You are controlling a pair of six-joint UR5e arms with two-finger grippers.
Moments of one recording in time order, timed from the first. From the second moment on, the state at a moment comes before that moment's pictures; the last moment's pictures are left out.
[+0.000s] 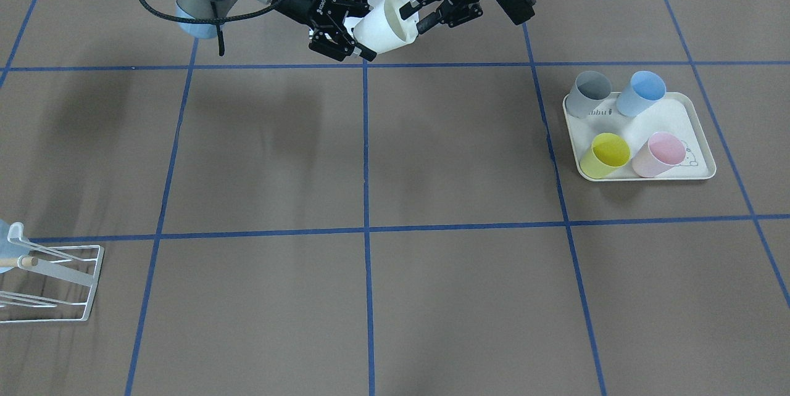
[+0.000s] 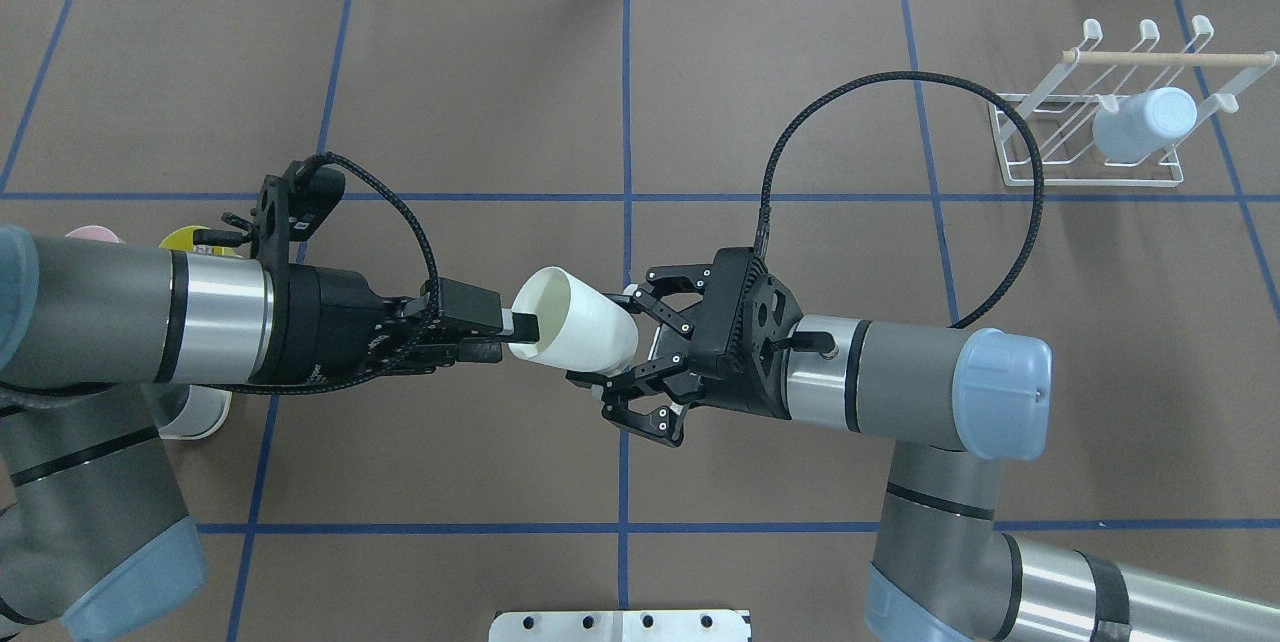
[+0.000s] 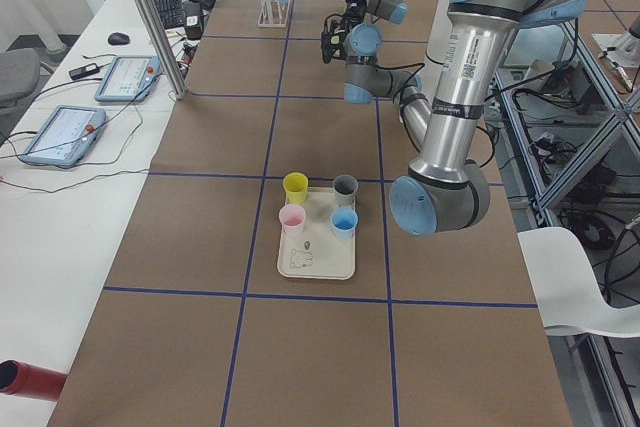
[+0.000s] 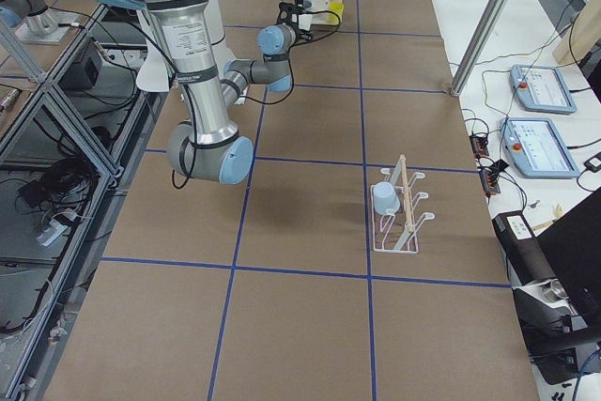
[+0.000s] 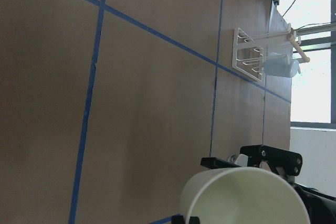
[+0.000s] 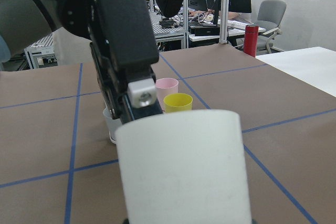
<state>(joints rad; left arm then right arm) -0.53 -1.84 -2.06 -2.48 -1.95 -1.69 0.36 -1.16 1.80 -0.35 1.65 0.27</state>
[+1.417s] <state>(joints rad) -0.66 -1.56 -2.07 -2.47 -1.95 -1.28 0.76 -1.18 1.87 -1.15 1.73 0.00</state>
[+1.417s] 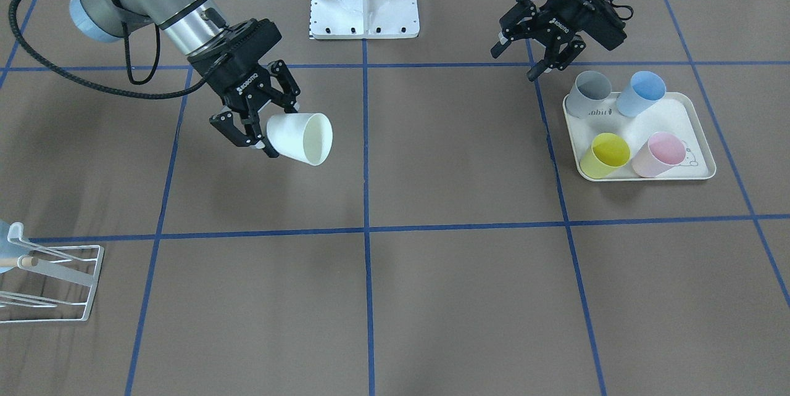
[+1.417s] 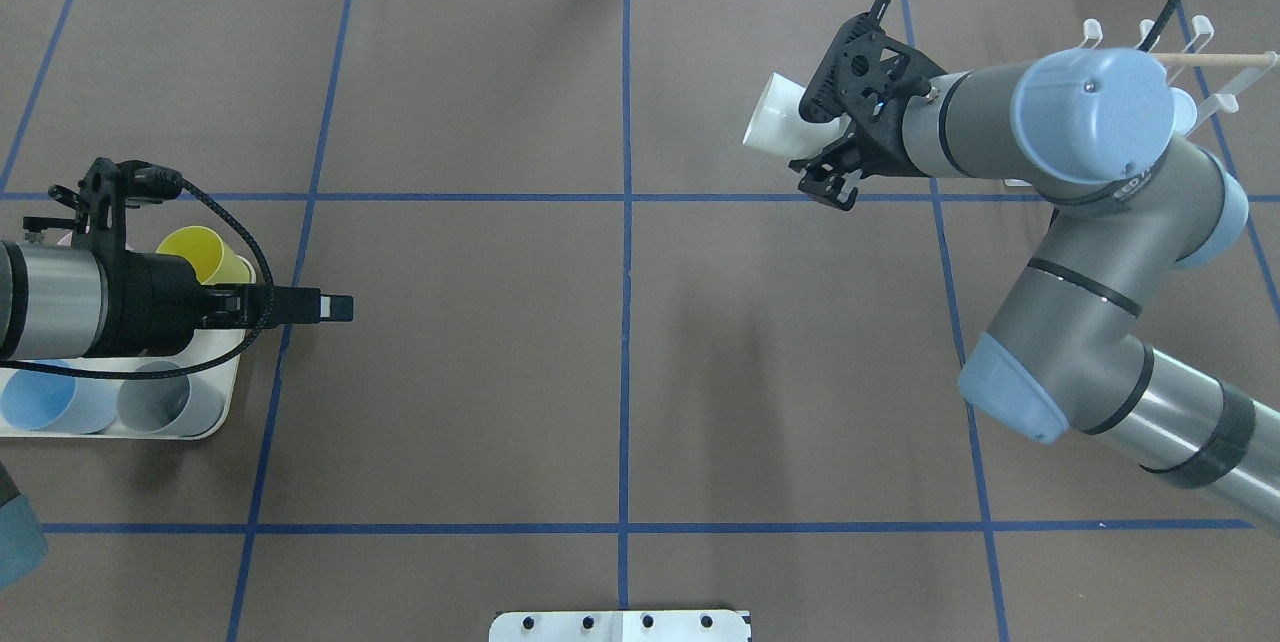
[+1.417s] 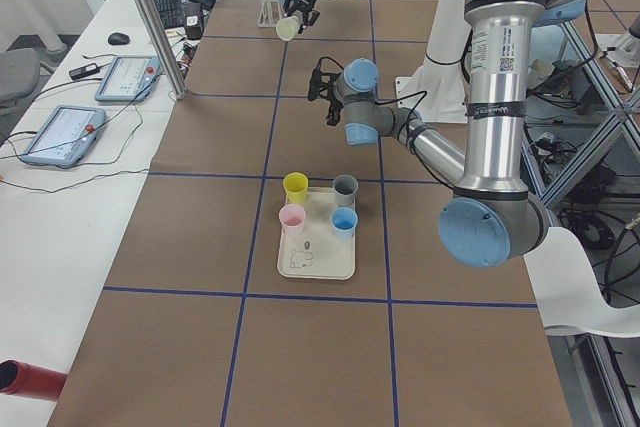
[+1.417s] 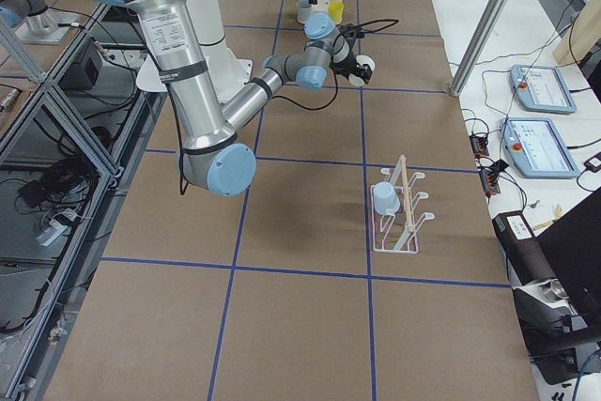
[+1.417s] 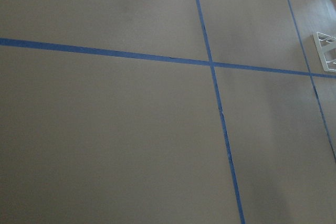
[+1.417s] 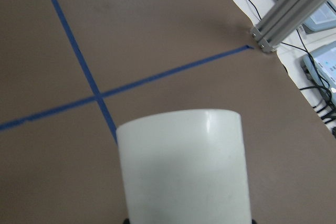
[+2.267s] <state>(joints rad) -0.66 -1.55 -2.08 -2.47 -1.95 -1.28 1.06 -1.20 1.79 -1.38 1.57 -1.18</state>
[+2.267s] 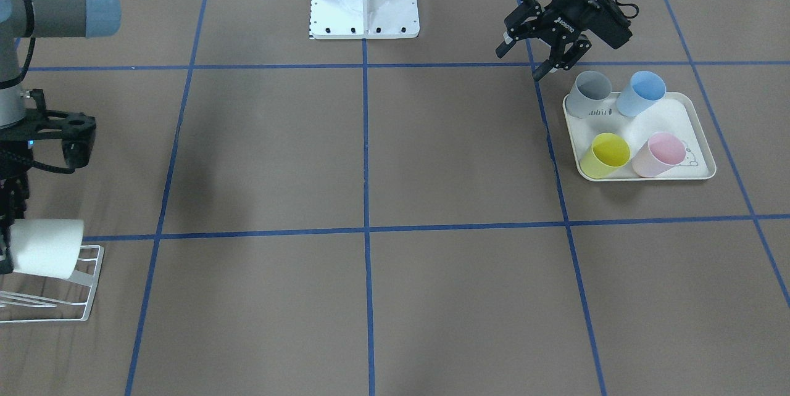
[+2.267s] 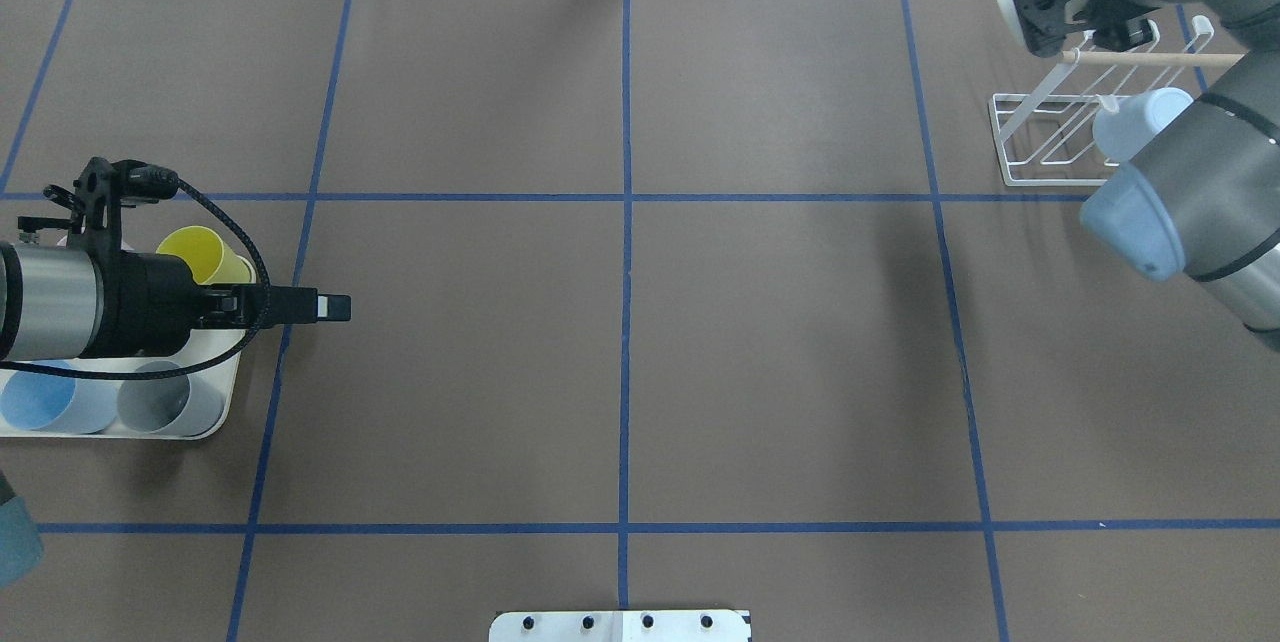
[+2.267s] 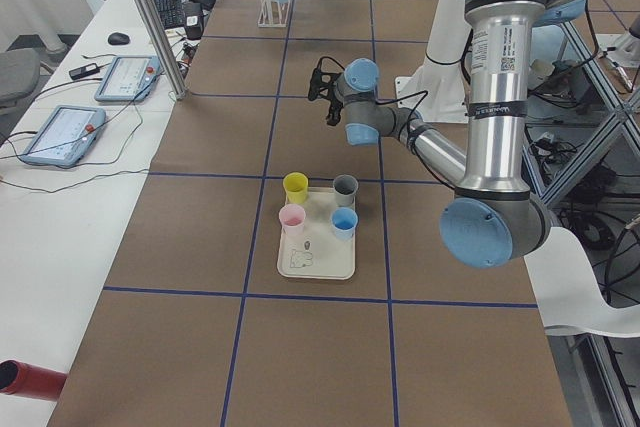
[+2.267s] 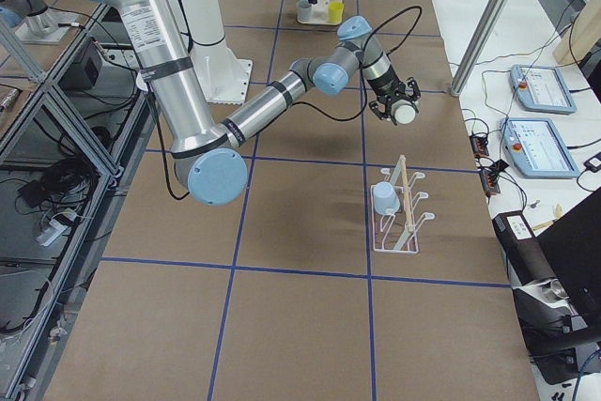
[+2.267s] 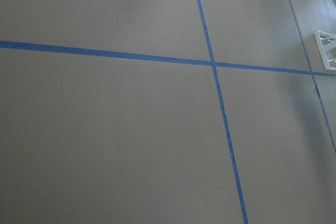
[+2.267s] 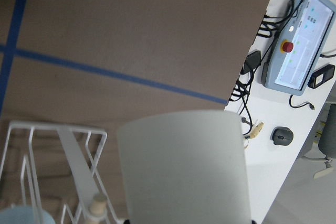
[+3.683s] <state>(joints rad) -0.65 -1.56 -2.08 -2.47 -1.95 -1.29 1.11 -1.23 1.52 -1.18 1.34 -1.48</state>
